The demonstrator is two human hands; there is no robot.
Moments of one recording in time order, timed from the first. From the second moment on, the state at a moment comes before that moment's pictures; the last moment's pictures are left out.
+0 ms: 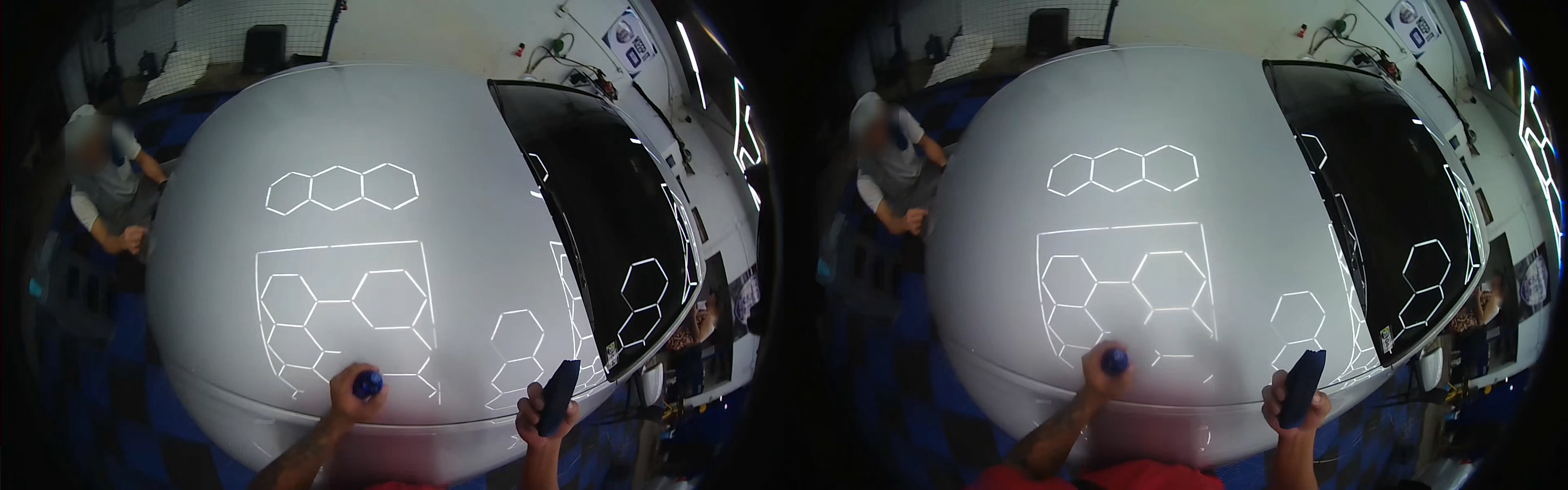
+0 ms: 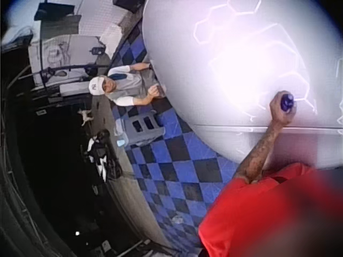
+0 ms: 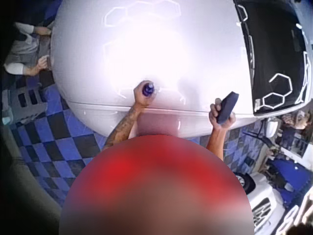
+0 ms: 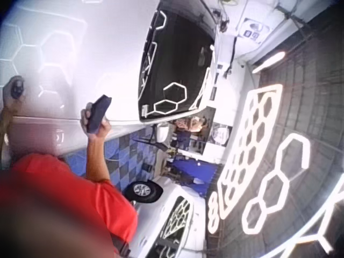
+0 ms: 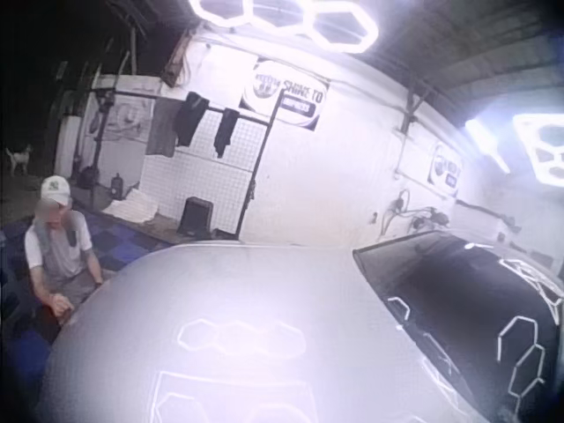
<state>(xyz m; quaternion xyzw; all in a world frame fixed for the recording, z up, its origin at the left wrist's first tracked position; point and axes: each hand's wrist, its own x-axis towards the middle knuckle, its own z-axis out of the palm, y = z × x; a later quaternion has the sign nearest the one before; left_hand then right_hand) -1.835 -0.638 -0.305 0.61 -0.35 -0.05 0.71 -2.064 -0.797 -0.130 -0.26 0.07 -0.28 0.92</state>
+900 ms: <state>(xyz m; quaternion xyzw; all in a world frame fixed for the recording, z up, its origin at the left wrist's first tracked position) -1.734 -0.393 -0.295 0.67 -0.46 -0.14 0.57 -1.964 -0.577 -0.226 -0.19 0.20 -0.24 0.93</state>
